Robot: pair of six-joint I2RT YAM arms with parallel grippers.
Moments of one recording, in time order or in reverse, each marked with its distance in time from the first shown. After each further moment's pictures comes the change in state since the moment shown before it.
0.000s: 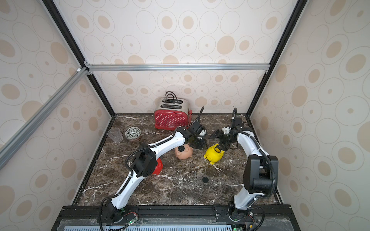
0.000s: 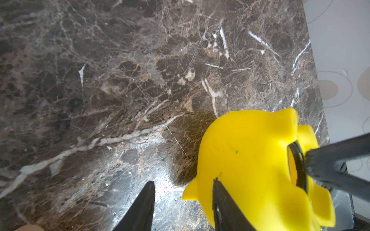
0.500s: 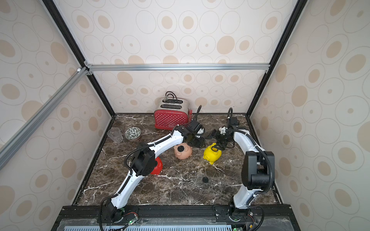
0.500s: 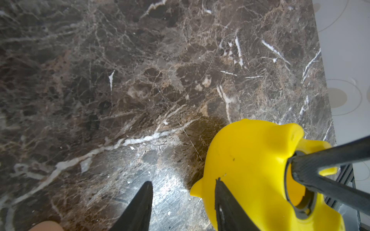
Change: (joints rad) left arm 0.023 -0.005 0.000 -0.014 -0.022 0.003; right arm 0.041 0.042 0.034 0.009 0.020 0.015
